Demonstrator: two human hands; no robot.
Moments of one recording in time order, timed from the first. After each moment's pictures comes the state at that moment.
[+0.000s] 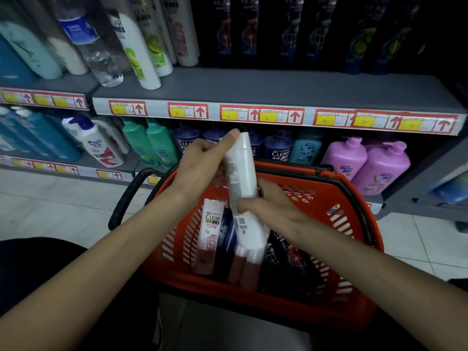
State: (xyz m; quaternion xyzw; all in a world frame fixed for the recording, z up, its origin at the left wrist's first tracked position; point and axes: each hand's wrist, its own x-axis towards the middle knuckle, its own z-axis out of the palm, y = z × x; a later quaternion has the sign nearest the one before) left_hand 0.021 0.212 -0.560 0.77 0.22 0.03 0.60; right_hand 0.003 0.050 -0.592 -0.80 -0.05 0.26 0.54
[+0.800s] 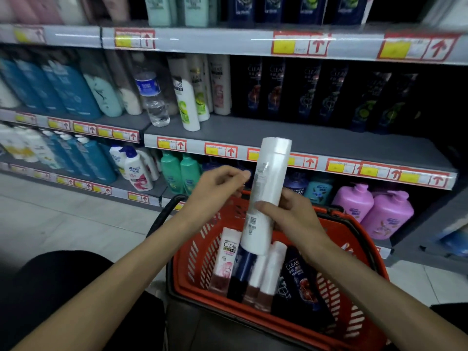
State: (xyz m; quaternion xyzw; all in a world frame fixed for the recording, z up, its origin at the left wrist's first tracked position) left_hand -0.027 0.246 -0.516 0.78 0.06 0.06 0.63; right_hand -0.014 0.060 -0.542 -0.74 -0.08 0.12 0.65
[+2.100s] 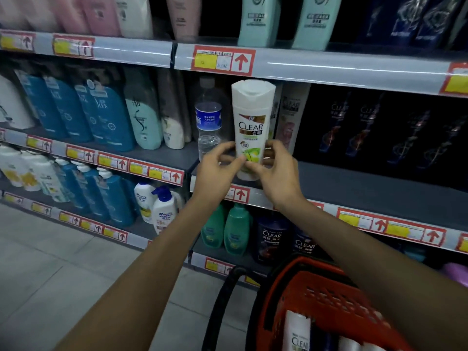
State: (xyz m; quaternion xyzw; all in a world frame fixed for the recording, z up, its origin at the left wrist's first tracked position) left_hand 0.148 0.483 -0.534 0.76 0.05 0.26 0.60; right_hand 0.194 0.347 -0.532 -0.81 -0.17 -0.15 0.55
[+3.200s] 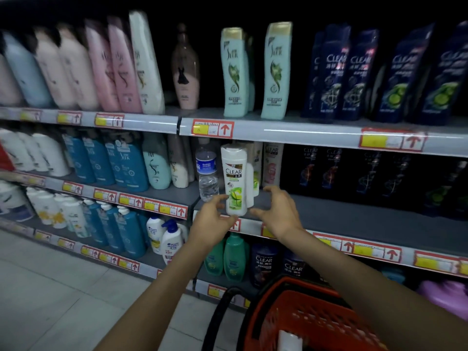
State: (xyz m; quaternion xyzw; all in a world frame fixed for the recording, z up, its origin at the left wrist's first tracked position) left_hand 0.086 0.459 -0.507 0.84 0.10 0.16 0.51; right_hand 0.150 0.292 -0.492 -0.90 -0.15 -0.08 0.39
